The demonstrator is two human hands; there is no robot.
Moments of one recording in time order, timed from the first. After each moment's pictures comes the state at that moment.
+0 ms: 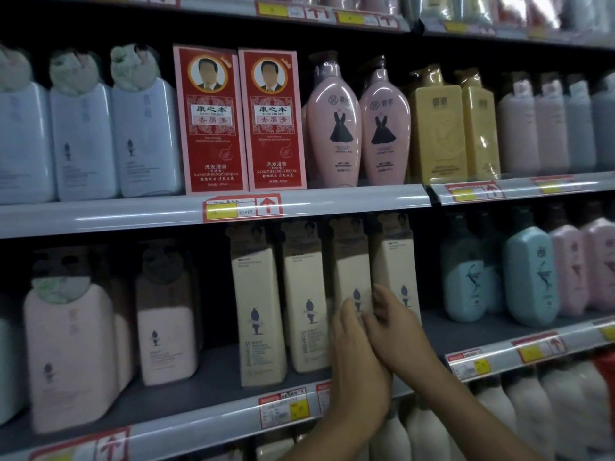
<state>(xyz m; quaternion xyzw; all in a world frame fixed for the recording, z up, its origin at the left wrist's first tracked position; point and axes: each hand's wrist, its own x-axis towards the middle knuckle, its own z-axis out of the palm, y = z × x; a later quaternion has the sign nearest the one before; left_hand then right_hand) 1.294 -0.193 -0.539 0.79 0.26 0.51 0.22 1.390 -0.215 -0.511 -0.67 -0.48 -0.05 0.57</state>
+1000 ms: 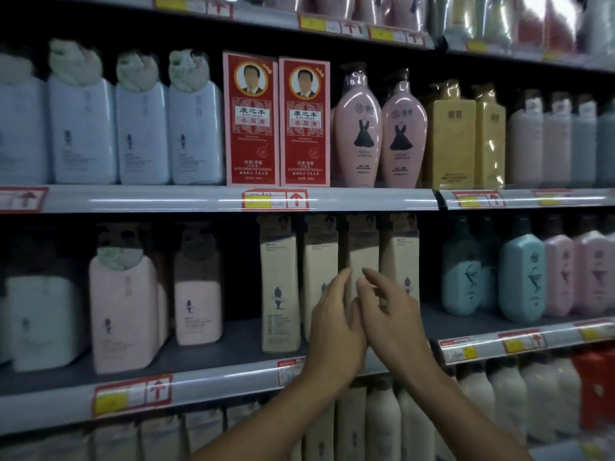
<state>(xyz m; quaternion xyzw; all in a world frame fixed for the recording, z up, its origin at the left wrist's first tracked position) 1.220 -0.220 -0.494 0.77 0.19 0.53 0.30 1.310 -0.270 -0.485 -0.60 -0.48 -0.08 0.63</state>
